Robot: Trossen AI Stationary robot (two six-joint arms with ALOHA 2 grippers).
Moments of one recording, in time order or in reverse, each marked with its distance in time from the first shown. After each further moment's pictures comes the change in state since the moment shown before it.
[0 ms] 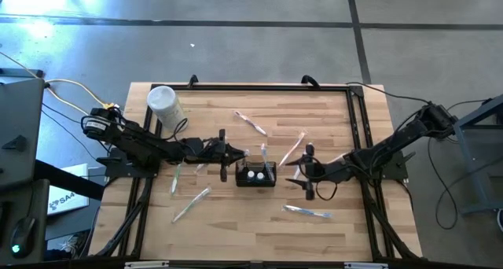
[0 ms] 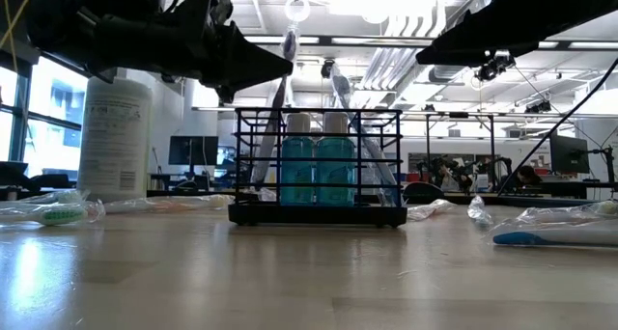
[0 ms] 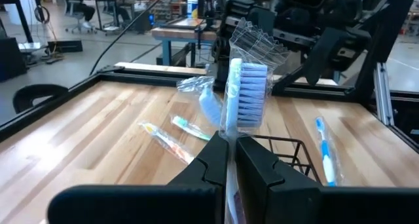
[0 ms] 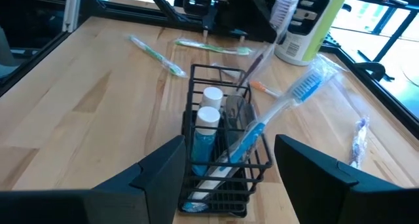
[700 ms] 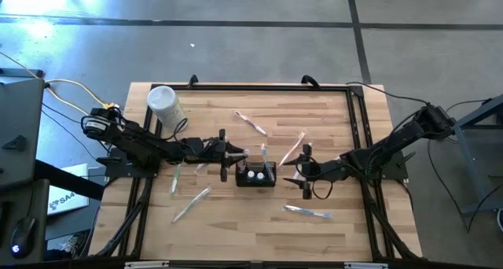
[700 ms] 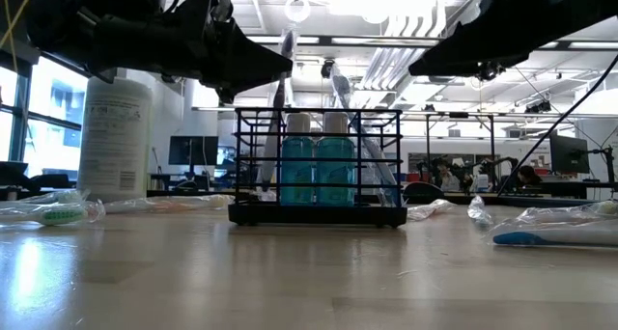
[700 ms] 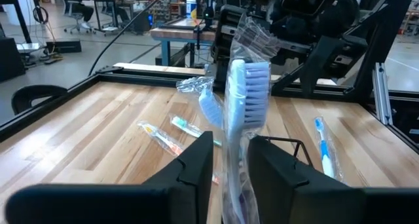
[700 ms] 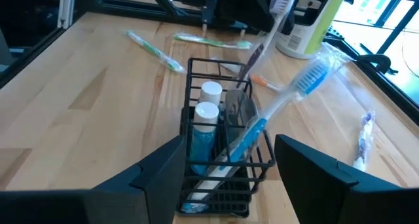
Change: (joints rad) left arm 0.000 0.000 0.000 0.000 0.008 0.003; right arm -0.029 0.048 0.000 0.037 -0.032 0.010
